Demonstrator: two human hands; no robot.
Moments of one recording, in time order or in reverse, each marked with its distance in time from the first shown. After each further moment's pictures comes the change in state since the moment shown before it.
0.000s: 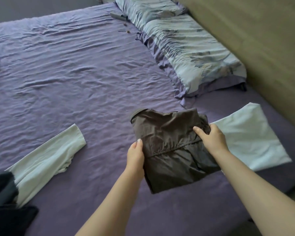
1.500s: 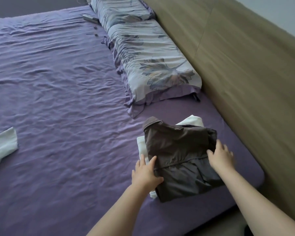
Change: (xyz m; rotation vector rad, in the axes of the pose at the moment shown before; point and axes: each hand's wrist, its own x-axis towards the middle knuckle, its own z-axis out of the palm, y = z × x) left_hand -0.014 -0.133 0.269 1.447 -0.205 0.206; right_hand 0.147 0.209 -0.189 -0.519 -0.182 0.151
